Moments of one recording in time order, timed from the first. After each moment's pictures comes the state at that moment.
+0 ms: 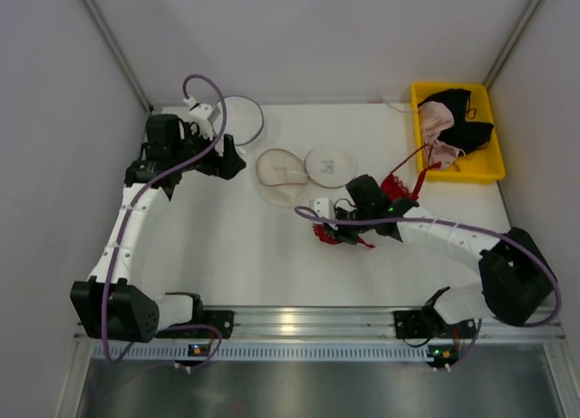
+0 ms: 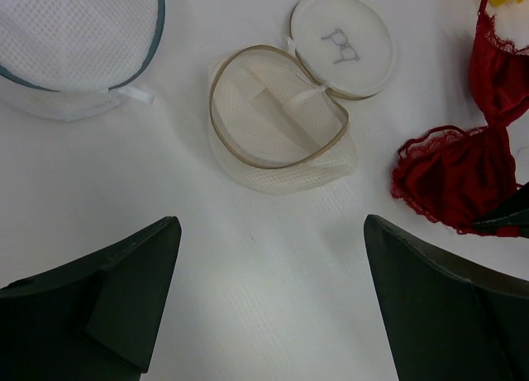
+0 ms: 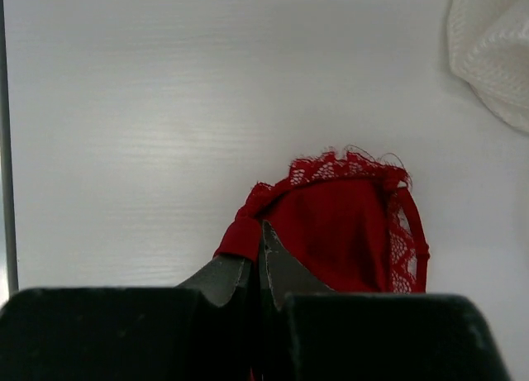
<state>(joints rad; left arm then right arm) -0.07 1.26 1.23 -0.55 0.52 0.08 0.69 1.32 0.76 -0.32 -0.55 -0.69</state>
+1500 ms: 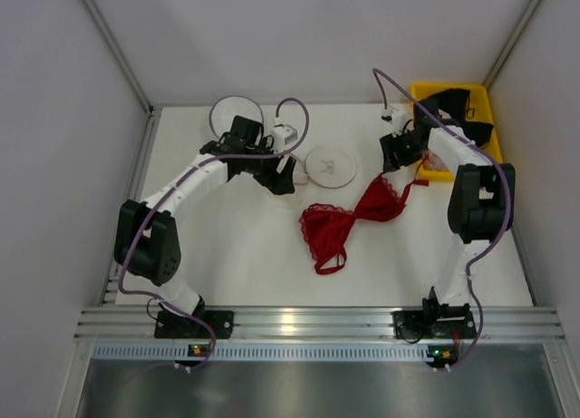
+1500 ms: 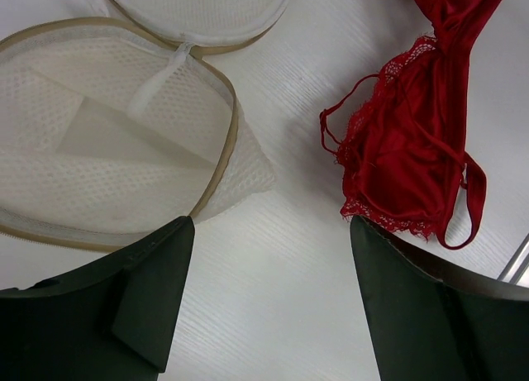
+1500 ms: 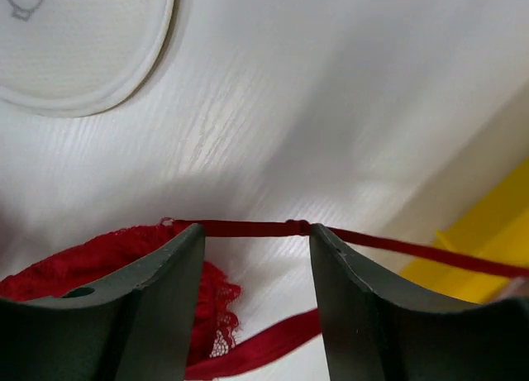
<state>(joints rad) -0.41 1.66 1.33 -0.55 0.51 0.20 0.05 1.93 1.52 -0.67 -0.35 -0.40</state>
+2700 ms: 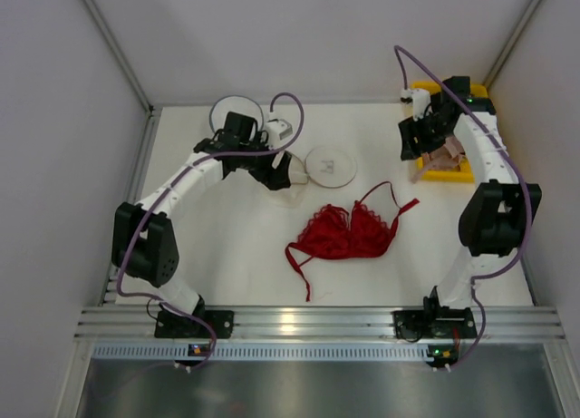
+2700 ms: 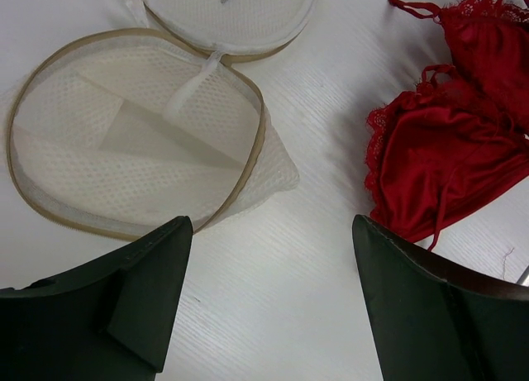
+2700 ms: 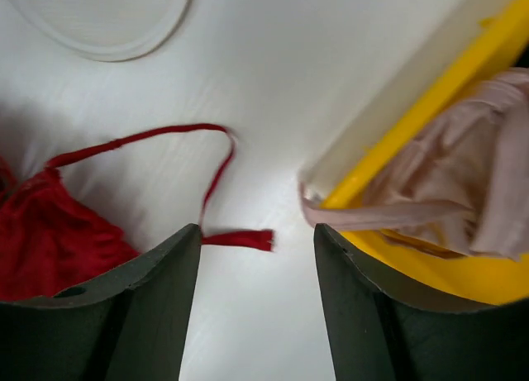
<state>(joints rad) -0.38 1.64 1.34 -0.55 0.49 0.23 0.00 1.83 1.70 -1.00 -0.42 -0.49</state>
